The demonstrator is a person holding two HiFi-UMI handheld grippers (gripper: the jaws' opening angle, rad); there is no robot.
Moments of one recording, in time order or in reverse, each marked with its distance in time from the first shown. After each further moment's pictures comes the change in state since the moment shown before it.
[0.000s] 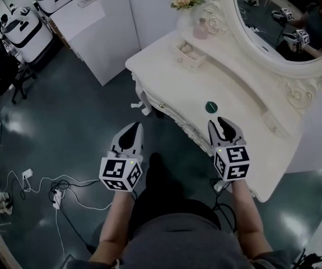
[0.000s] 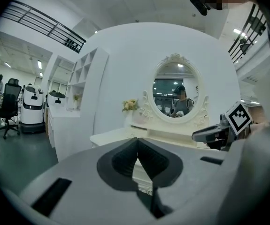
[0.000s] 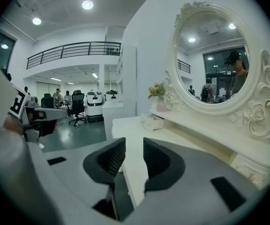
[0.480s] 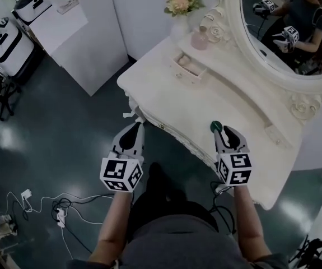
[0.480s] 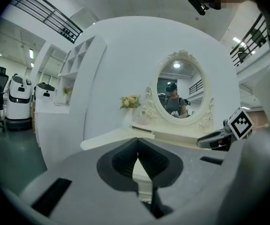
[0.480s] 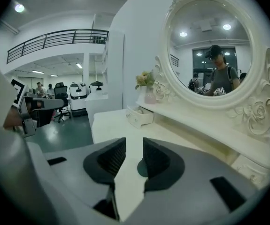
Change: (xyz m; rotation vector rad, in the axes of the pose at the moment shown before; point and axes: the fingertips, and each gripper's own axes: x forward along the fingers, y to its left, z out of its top) left arm 0.108 0.065 0.014 -0.025 0.036 -0.118; right arm 0.074 -0.037 -0.002 0.051 0.119 -0.167
